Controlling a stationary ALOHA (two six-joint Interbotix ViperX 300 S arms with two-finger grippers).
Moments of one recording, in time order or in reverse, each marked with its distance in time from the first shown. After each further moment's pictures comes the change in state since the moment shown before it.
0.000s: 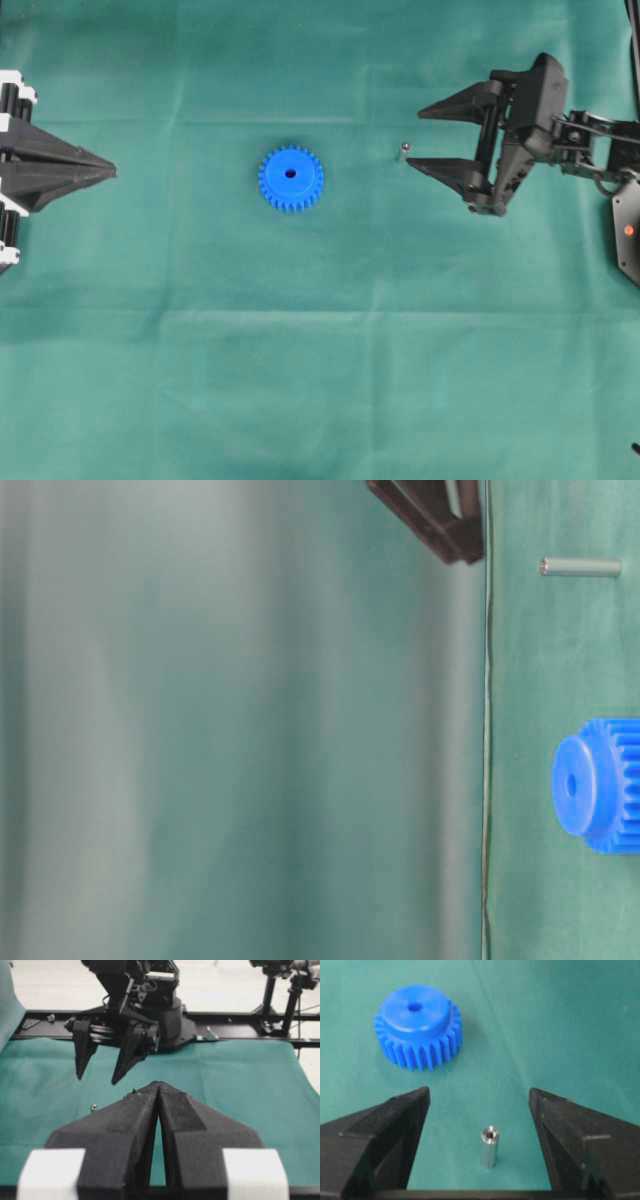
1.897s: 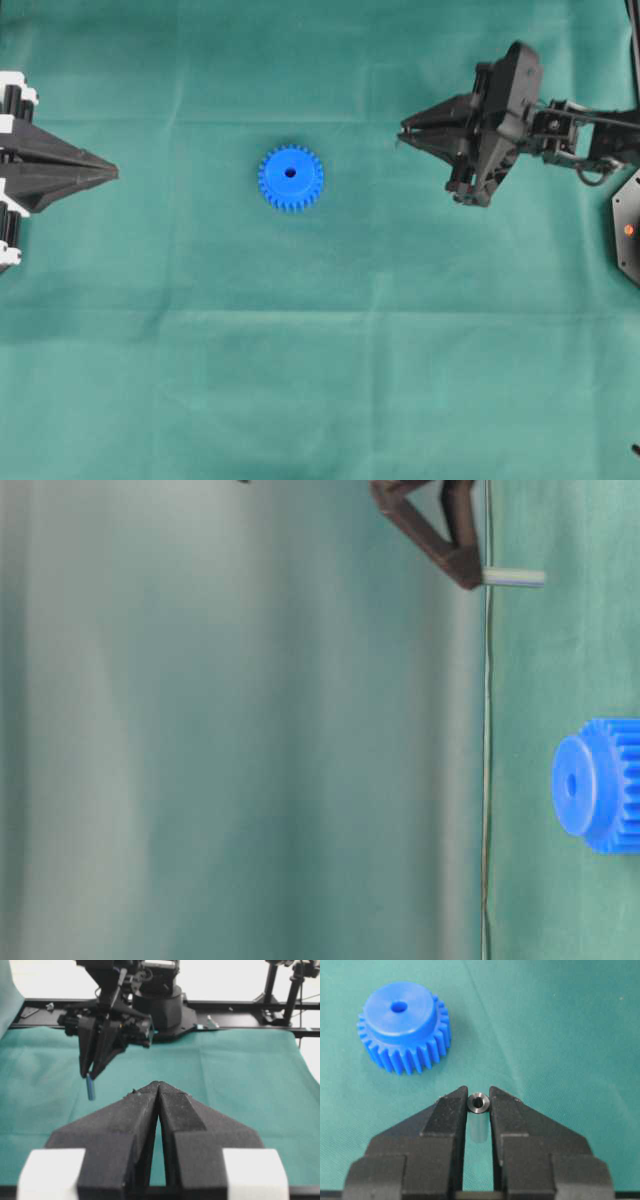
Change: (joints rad) left arm 0.002 0.000 0.000 0.000 0.029 -0.002; right arm -0.015 -0.037 -0.072 0.017 0.158 -0.002
